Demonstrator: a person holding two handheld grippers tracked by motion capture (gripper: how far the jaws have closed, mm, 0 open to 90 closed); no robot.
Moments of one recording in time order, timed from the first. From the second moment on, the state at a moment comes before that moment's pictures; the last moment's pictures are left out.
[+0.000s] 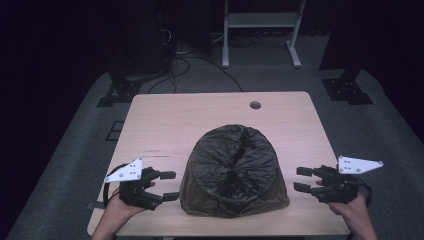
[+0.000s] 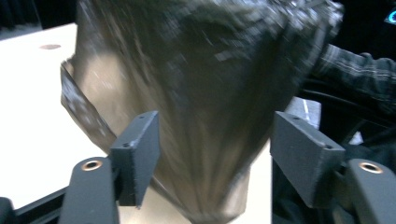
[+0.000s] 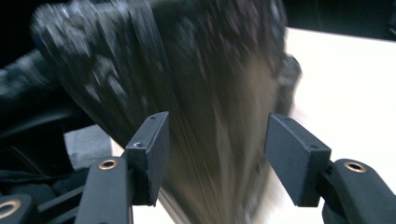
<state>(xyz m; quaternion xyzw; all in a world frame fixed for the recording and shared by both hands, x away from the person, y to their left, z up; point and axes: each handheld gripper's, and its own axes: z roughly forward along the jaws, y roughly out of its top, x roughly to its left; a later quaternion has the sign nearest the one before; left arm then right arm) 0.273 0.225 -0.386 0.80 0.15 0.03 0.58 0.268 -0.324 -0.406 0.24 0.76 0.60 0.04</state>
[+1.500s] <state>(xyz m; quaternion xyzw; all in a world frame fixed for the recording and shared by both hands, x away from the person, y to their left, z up) 0.295 0.199 -0.355 0.78 0.14 0.05 0.60 0.294 -0.259 -0.398 0.18 0.78 0.59 0.05</state>
